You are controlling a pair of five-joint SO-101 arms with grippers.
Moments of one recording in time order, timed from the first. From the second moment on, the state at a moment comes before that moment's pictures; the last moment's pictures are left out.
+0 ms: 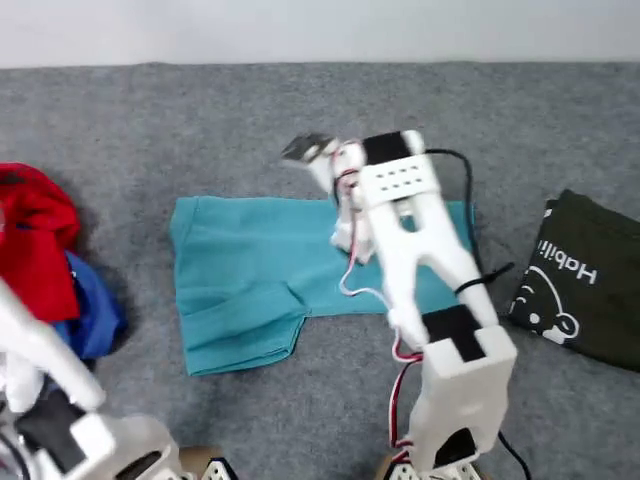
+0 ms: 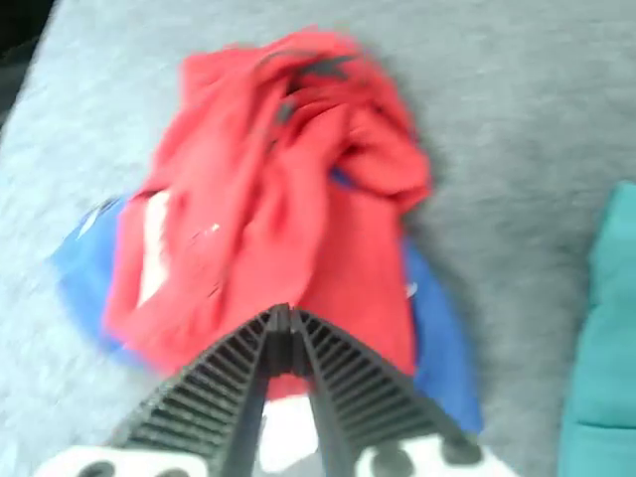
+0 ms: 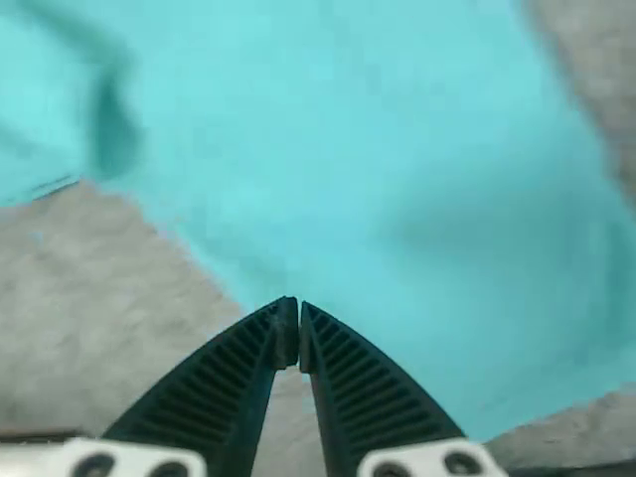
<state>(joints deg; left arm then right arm) -45.6 -5.3 -23.0 99.3 -12.2 -21.5 20.5 -17.8 96.6 35.5</state>
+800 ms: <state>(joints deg) -54.6 -15.0 -7.7 99.4 -18.0 -43.3 23.6 -17.8 95.7 35.5</state>
